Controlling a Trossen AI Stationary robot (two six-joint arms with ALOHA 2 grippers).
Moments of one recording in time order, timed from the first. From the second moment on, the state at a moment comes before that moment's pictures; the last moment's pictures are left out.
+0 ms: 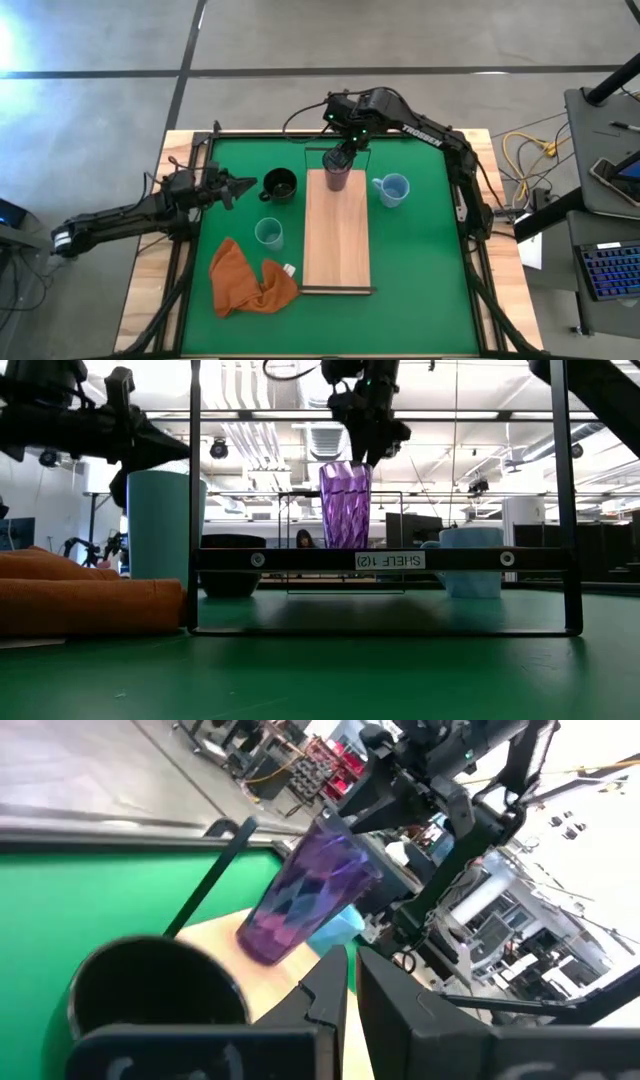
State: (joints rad) left arm 0.36 0.40 0.17 0.15 0.02 -0.70; right arm -0.37 2.09 2.34 -1.54 0.10 0.30
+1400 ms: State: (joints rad) left arm 0.09 1.00 1.03 -1.00 0.05 -0.73; right arm -0.23 1.63 1.97 -1.57 0.26 0.44
